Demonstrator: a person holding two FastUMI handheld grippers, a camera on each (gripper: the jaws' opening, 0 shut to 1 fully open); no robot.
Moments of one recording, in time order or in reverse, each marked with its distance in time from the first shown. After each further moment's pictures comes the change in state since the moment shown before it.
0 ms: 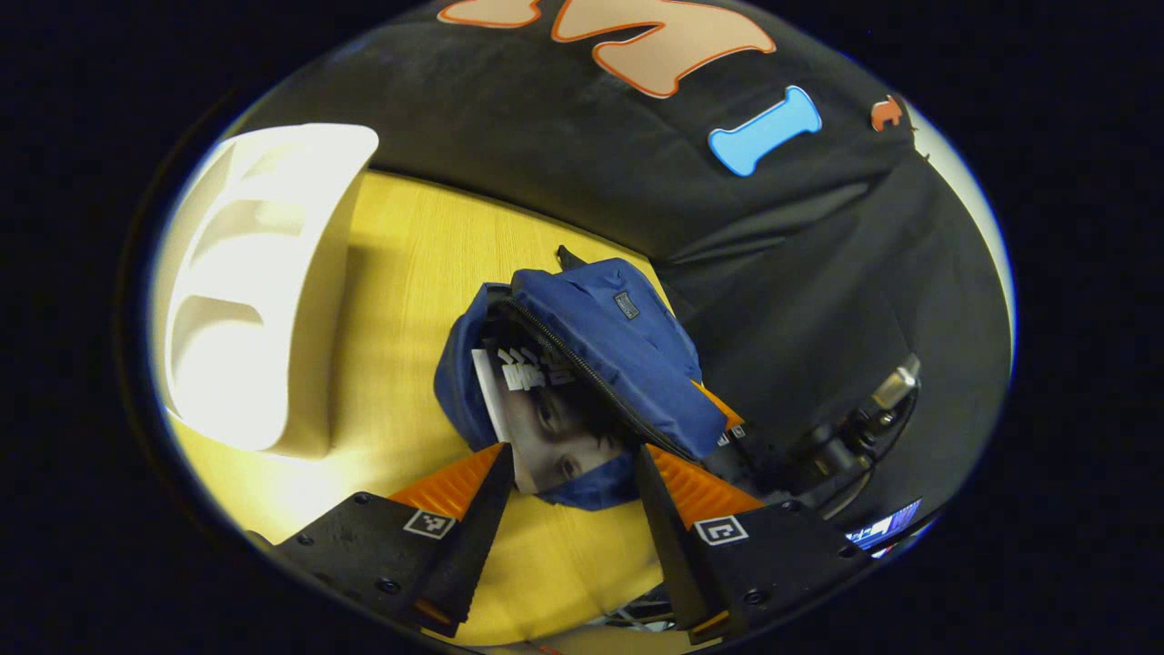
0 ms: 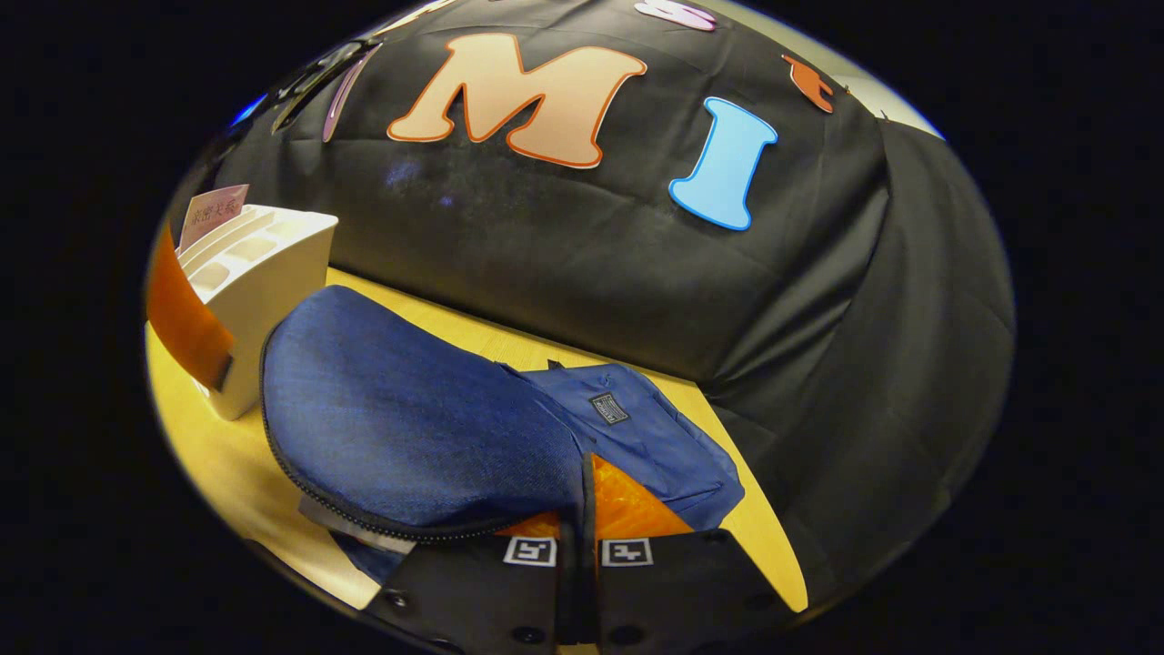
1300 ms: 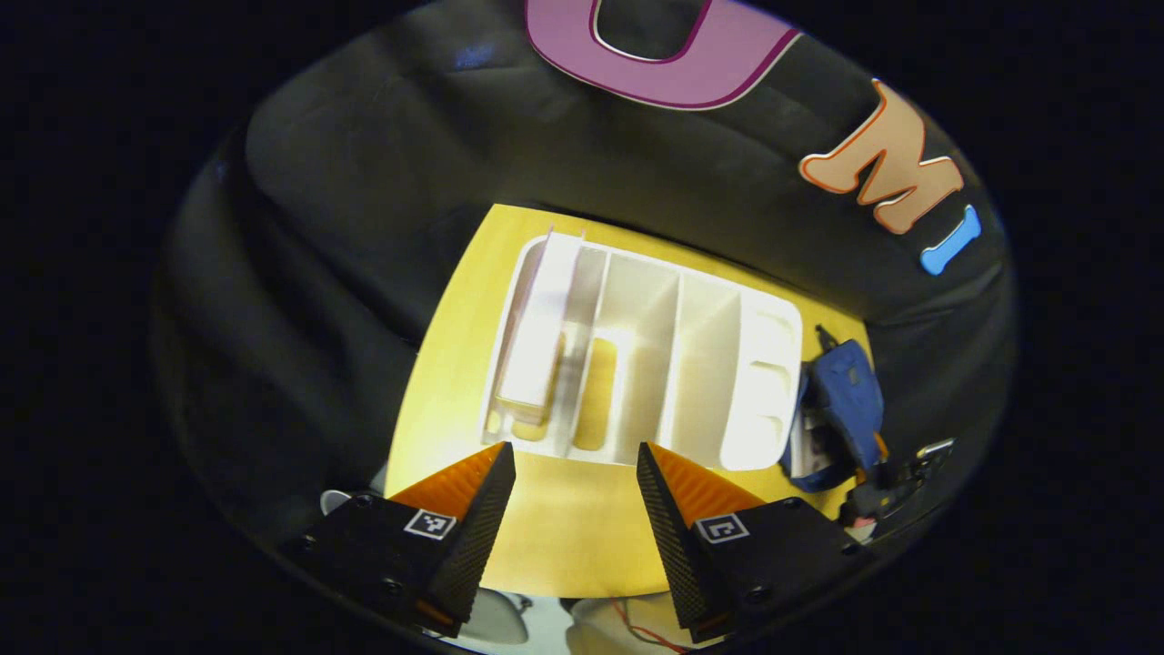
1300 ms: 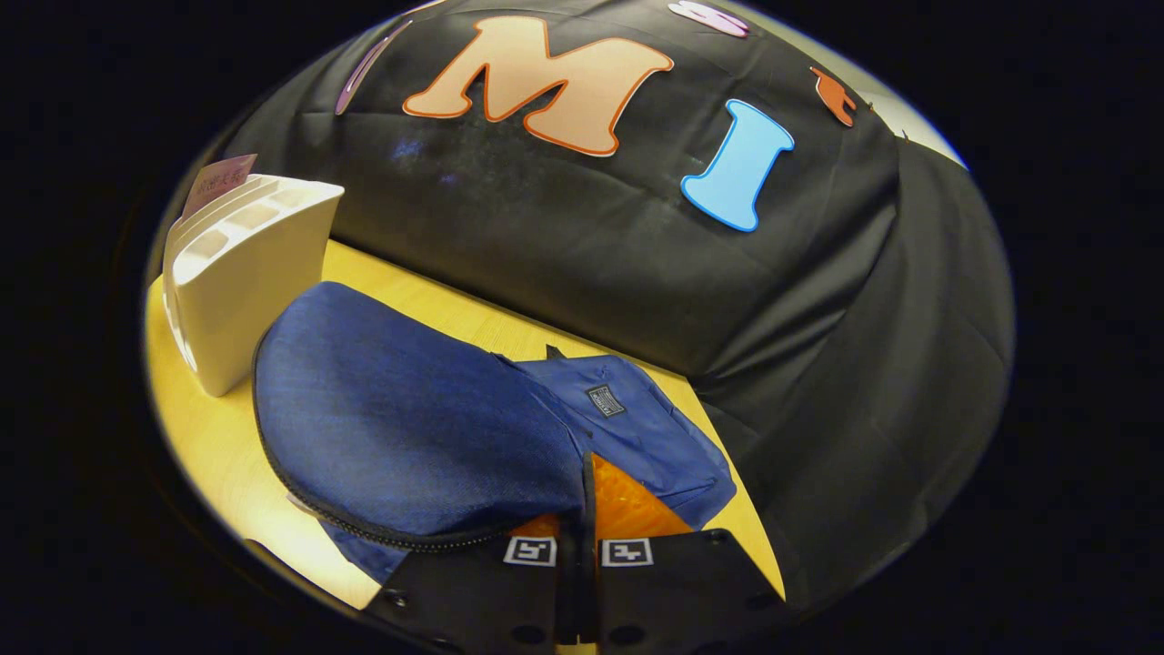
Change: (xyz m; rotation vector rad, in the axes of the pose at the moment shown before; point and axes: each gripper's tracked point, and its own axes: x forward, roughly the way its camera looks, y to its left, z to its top) left arm -0.298 0.287 0.103 -0.094 0.053 0.675; right arm 0.000 0.005 -0.008 -0.078 0.050 -0.050
